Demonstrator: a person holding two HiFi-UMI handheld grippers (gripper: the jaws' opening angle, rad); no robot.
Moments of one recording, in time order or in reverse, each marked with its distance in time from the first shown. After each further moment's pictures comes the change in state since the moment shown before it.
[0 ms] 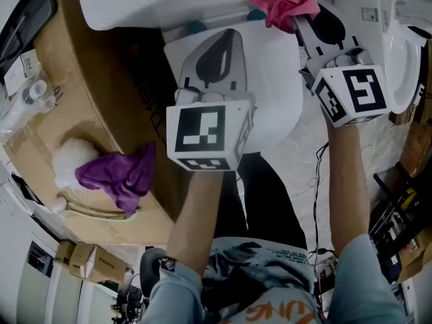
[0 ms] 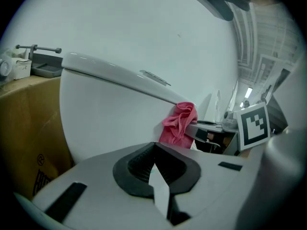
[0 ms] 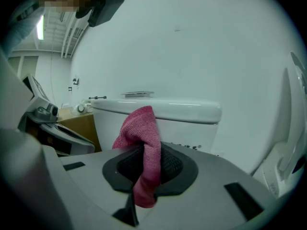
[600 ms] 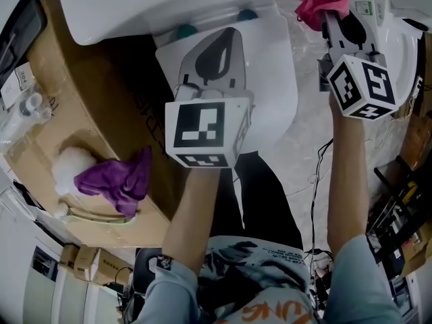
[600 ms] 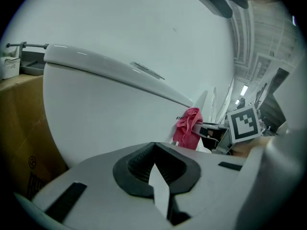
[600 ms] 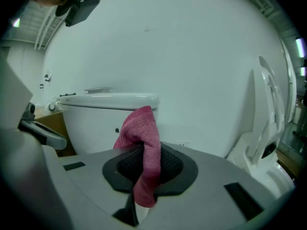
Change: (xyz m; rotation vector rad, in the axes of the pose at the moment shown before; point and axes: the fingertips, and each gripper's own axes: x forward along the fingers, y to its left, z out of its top) left arm 0.019 -0.018 -0.002 0.028 0.034 -0.049; right arm -0.035 -0.090 -0.025 0.099 0.040 -0.293
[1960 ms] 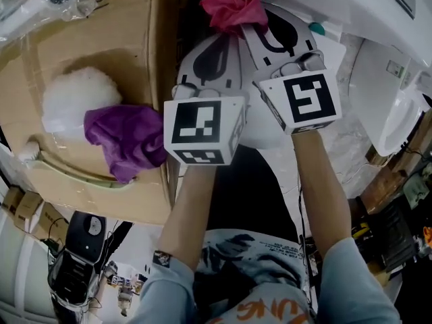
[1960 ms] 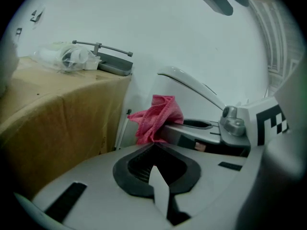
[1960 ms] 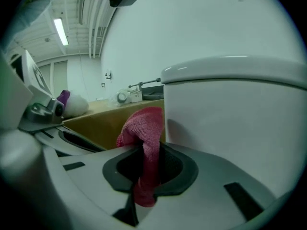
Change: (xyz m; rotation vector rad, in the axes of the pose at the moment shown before) left arm -0.120 0.151 -0.053 -0.219 -0.043 0.333; right arm 0.030 0.356 -0.023 -0.223 0.044 0.673
